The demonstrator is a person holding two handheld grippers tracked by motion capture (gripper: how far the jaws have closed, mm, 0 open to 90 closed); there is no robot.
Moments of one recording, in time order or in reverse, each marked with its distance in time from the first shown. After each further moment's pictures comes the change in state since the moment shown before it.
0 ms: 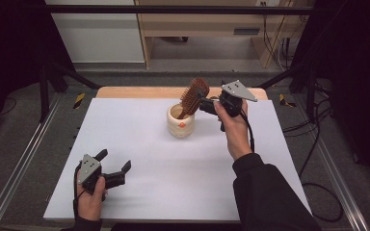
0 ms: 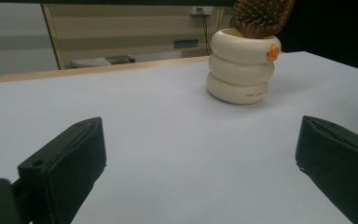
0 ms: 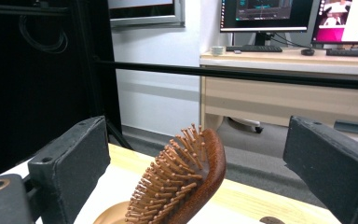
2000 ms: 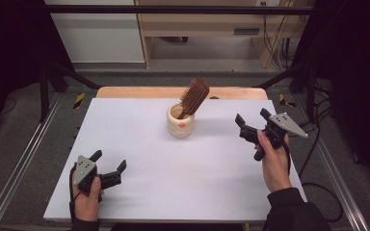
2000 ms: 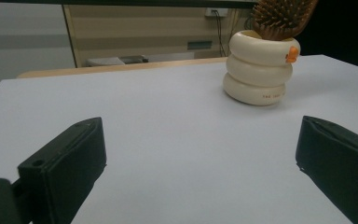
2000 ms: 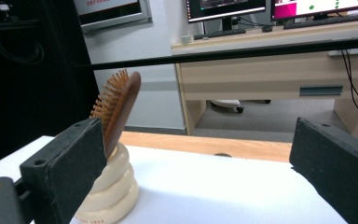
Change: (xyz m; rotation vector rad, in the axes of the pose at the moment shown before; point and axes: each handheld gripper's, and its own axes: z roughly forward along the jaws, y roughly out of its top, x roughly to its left) left arm 0.009 -0.001 -0.009 -0.011 0.062 -0.018; right arm -0.063 -0.048 -0.111 0.008 -0.088 0.144
